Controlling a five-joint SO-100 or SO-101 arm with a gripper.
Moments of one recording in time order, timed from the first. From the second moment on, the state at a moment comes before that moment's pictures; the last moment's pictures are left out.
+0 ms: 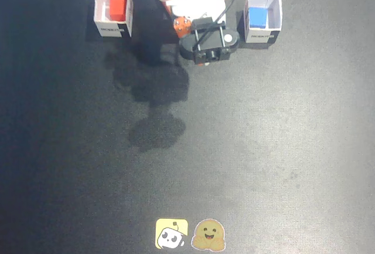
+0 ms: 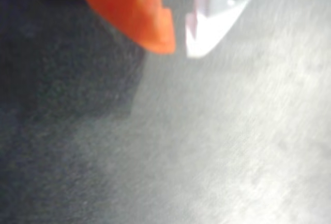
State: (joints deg) arm -7.6 167.6 152.1 76.0 82.8
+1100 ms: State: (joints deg) arm -4.0 176.6 165.1 72.5 86.2
